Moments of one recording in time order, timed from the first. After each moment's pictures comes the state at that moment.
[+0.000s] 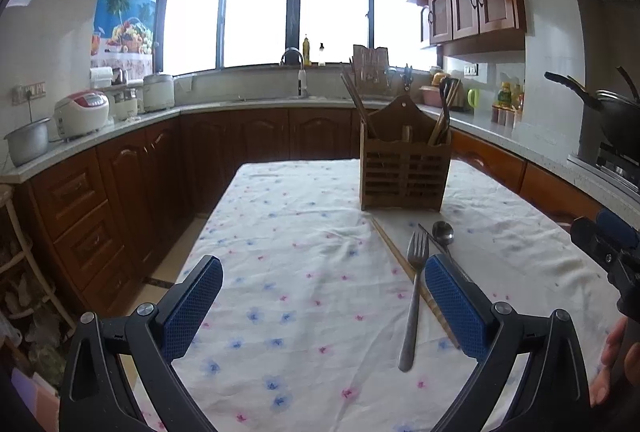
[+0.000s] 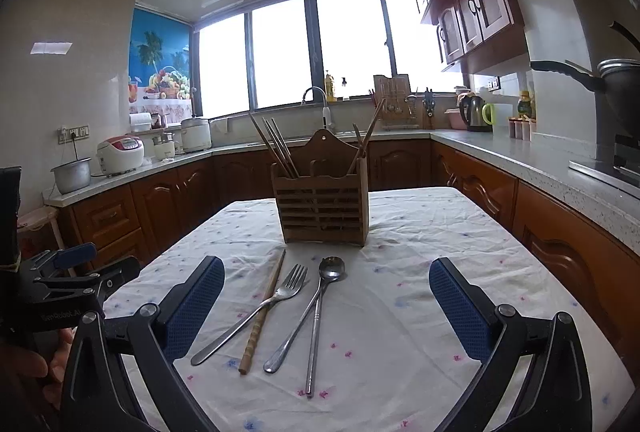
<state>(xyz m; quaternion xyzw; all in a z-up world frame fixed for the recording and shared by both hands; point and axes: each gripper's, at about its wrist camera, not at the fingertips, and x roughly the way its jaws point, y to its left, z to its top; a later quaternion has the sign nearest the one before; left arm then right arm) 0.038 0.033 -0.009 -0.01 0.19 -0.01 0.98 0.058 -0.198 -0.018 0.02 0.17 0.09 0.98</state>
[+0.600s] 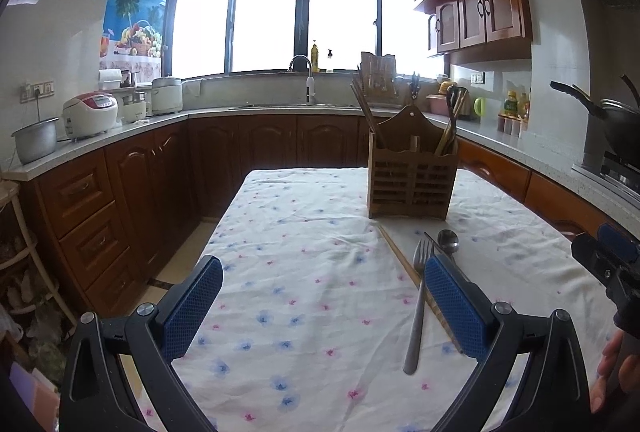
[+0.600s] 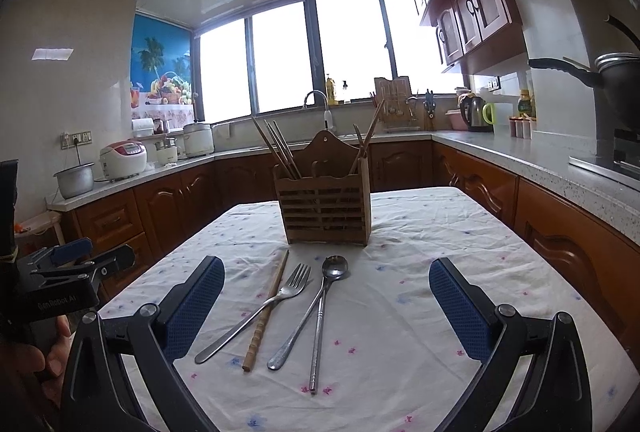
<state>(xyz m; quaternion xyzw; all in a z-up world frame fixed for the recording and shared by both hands) 0.026 0.032 -0.021 -0.02 0.19 0.00 0.98 0.053 -0.199 -0.021 0.03 0.17 0.09 0.98</state>
